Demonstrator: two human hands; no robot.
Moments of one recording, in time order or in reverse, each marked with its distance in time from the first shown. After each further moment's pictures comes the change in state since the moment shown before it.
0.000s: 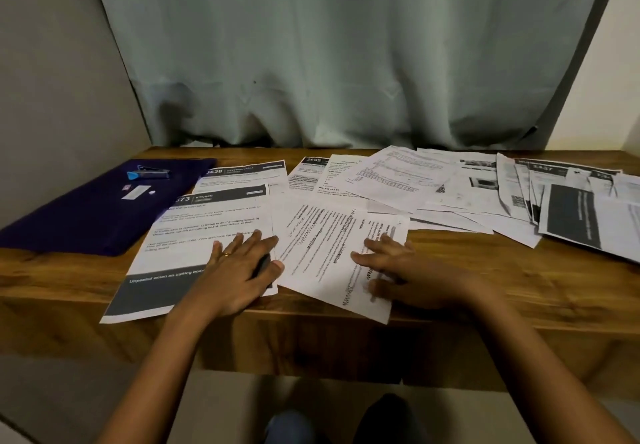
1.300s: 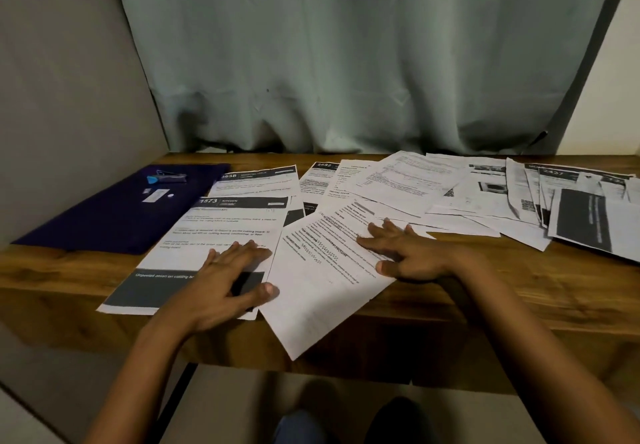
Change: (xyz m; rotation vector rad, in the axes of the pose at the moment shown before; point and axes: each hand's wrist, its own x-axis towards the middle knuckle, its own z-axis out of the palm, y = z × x) left_hand -0.040 -0.023 -0.020 -0.152 -0.001 0.077; right_hand 0.031 0.009 -0.016 0.050 -0.060 0.040
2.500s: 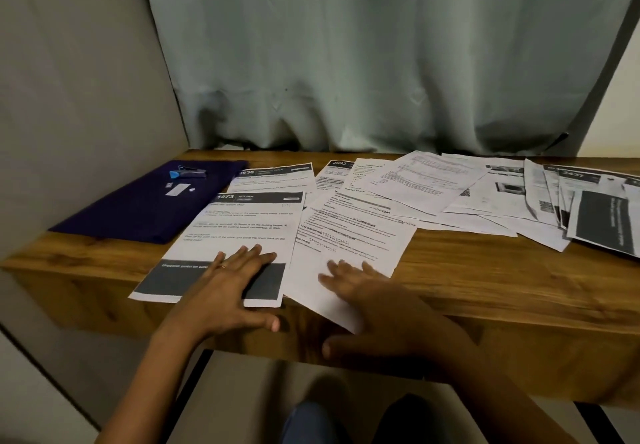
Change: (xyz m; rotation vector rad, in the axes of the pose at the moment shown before) left_hand -0.019 -0.014 0.004 0.236 -0.046 -0.010; right_hand -0.036 -0.099 0.056 -0.084 0.261 -0.266
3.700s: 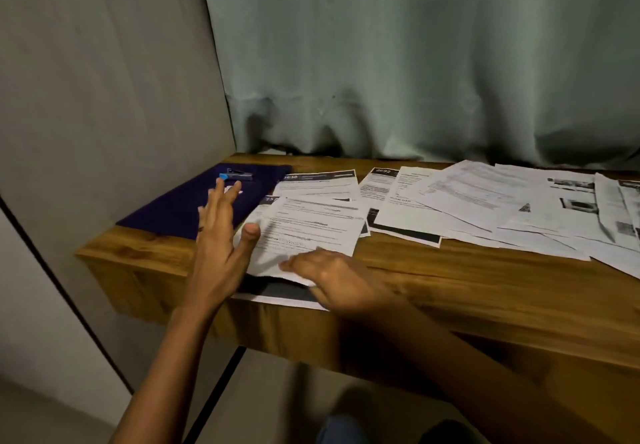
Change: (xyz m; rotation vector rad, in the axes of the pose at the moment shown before) left_hand -0.011 -0.019 -0.046 -0.414 0.794 -0.165; right_hand 0.109 -0.048 0.009 0.040 0.208 -0.331
